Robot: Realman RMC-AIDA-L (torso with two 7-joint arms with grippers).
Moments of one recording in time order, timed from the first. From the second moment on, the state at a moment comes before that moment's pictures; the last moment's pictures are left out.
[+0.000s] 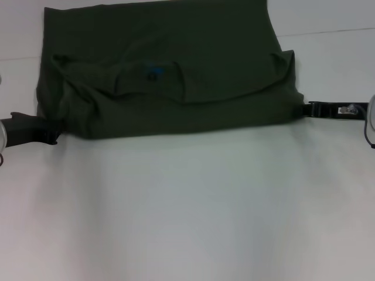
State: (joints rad) left arm -0.62 -2.14 0.78 0.73 2.36 0.88 -1.80; right arm 0.57 2.02 -0.64 -0.61 -2.24 -1.00 2.11
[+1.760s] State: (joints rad) left arm -0.38 -2.17 0.65 1.01 2.30 1.42 -1.74; right arm 0.36 1.95 -0.57 -0.68 -2.22 -1.51 1.87
